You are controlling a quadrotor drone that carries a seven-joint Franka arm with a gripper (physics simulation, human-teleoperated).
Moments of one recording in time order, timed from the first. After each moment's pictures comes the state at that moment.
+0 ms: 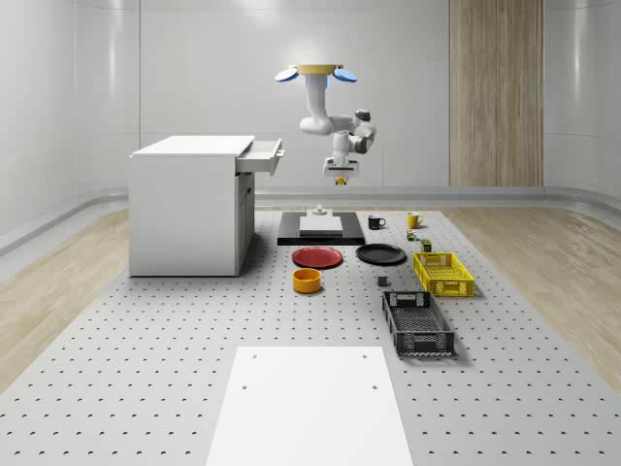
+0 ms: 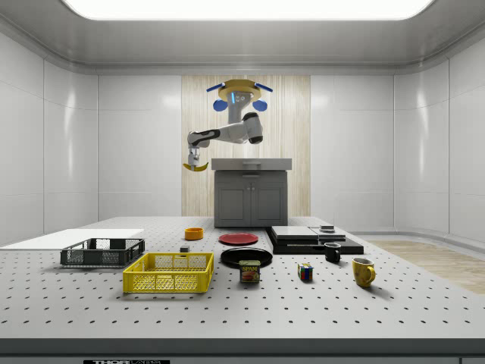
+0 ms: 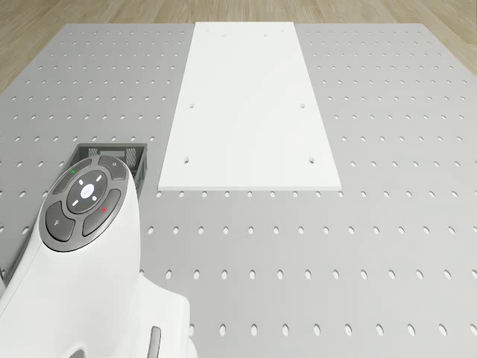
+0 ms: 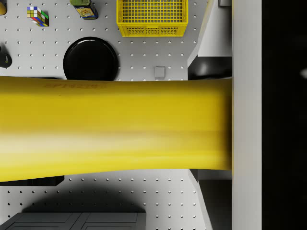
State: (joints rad) arm 0.89 -1.61 -1.33 -2.77 1.77 1.70 0.27
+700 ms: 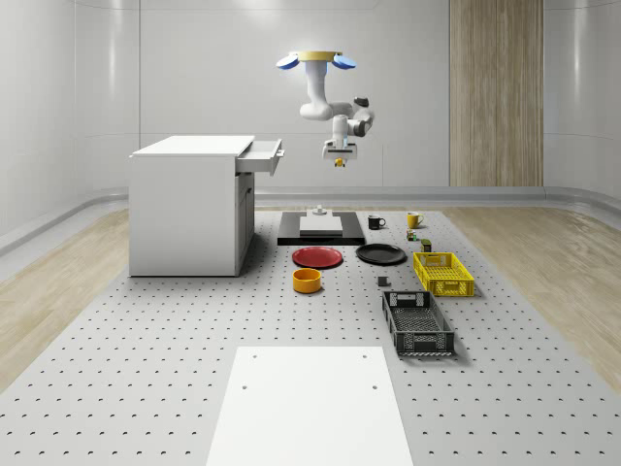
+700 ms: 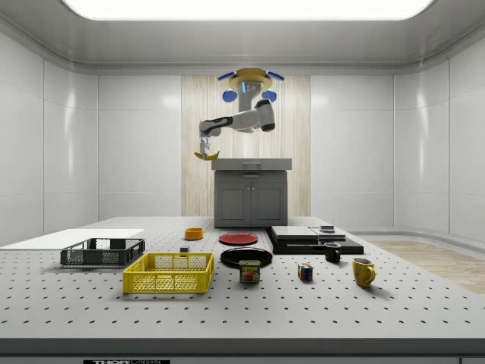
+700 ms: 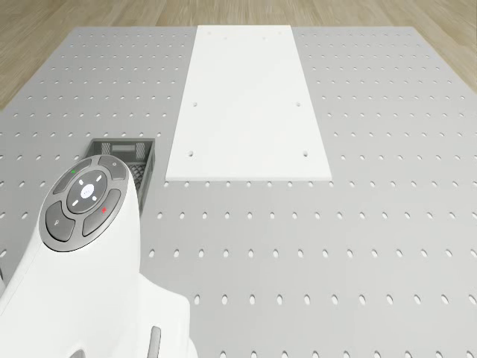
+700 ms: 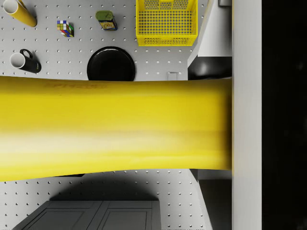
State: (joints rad) arm 0.89 -1.61 -1.33 -2.77 1.77 1.70 0.27
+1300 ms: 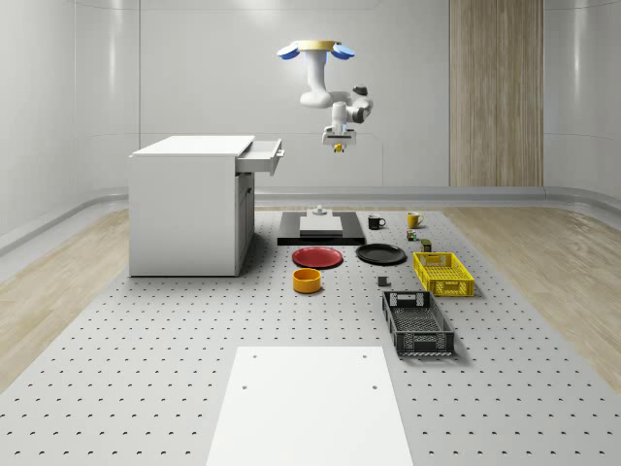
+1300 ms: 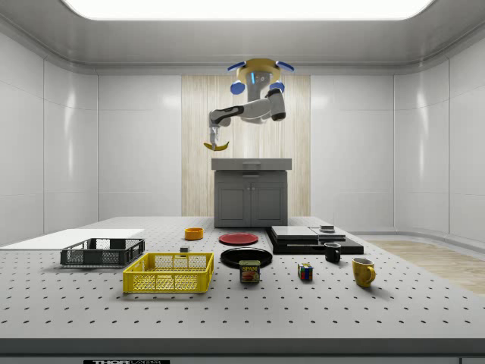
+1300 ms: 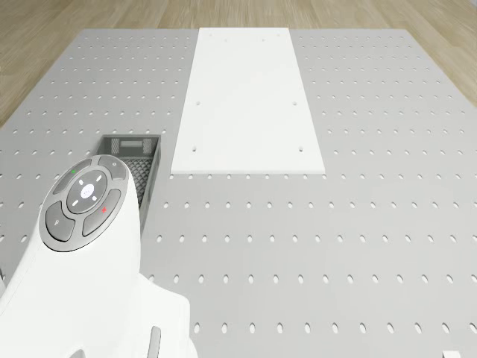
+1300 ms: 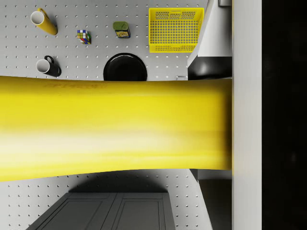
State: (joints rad) arm 0.89 -1.61 -1.33 -2.77 1.77 1.70 0.27
